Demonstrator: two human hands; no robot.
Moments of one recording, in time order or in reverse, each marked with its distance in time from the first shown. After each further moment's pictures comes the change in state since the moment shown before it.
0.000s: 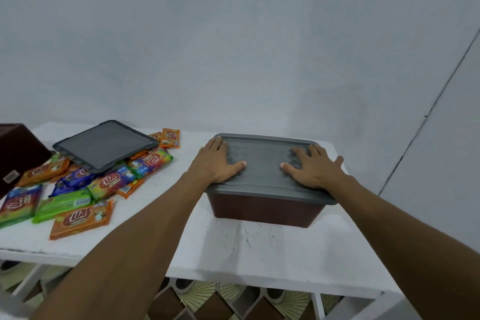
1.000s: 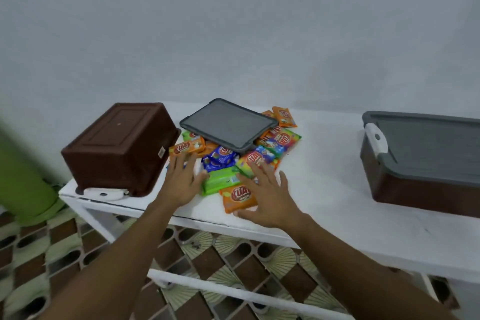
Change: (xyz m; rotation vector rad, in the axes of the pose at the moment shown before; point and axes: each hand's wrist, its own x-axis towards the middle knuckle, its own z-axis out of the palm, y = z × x) left_hand -0.166 -0.438 -0.015 -0.033 0.136 -0.189; right_hand -0.057 -0.447 0.124 0.174 0.024 -0.575
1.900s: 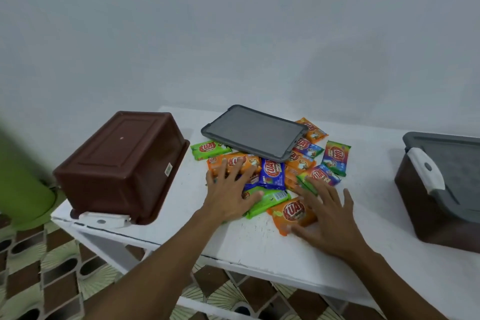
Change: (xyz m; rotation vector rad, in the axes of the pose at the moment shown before) left_hand 0.052 0.056 0.025 0.115 -0.170 0.134; right_hand 0.005 0.066 -0.002 0.039 0.234 0.164
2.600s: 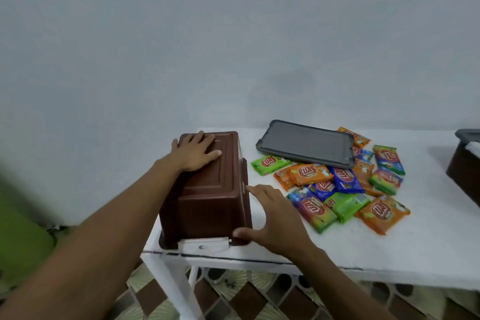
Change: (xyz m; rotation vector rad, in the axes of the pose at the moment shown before) left_hand 0.025 -0.287 -0.155 0.077 -0.138 -0.022; right_hand 0.083 -0.308 0.066 0.201 0.070 -0.001
